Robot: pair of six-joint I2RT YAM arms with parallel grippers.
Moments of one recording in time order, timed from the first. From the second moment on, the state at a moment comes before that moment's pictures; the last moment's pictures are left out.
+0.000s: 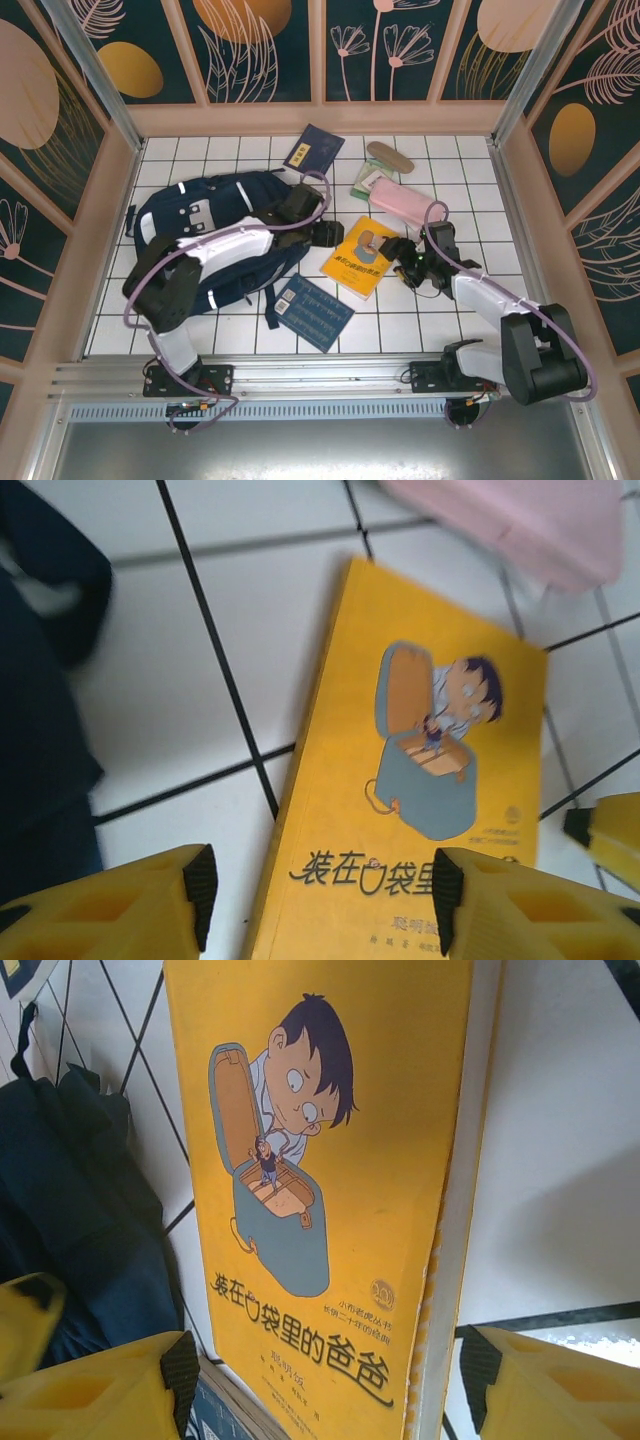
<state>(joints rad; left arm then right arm) -0.72 1.81 1.20 -0.27 0.16 -0.57 0.26 1.23 0.48 -0.10 -0.41 1.03</state>
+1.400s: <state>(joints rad) -0.78 2.01 1.16 0.03 0.26 -0.74 0.26 1.30 0.49 0.07 -0.52 1.02</state>
